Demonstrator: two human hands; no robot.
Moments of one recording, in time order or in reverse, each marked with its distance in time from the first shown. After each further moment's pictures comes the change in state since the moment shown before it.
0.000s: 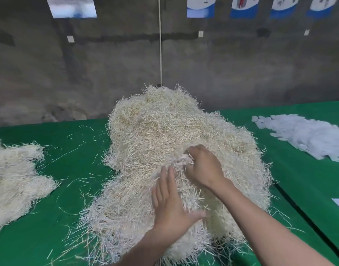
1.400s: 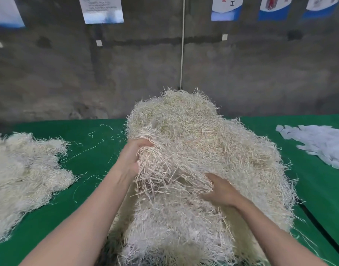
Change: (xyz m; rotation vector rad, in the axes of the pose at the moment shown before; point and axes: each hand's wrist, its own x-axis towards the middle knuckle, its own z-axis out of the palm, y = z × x) left_hand 0.103 0.003 -0.138 -1.081 0.148 -0.397; right_hand 0.009 0.058 0.043 0.091 -0.583 0.116
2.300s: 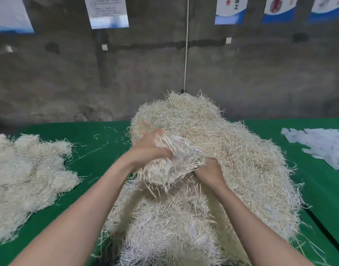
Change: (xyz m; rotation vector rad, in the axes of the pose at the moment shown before) left_hand 0.005 0.018 0.009 0.946 -0.336 0.198; right_hand 0.000 -0.075 -0.019 0.629 0.393 0.070
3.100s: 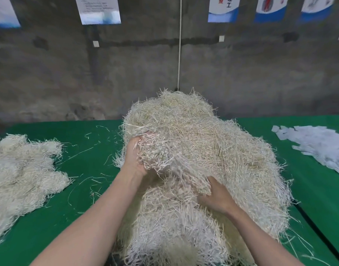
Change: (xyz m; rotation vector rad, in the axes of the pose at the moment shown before) left_hand 0.033 -0.036 0.037 -1.316 0.356 -0.277; right_hand -0.003 0.091 -0.022 -0.346 -0.252 -0.023
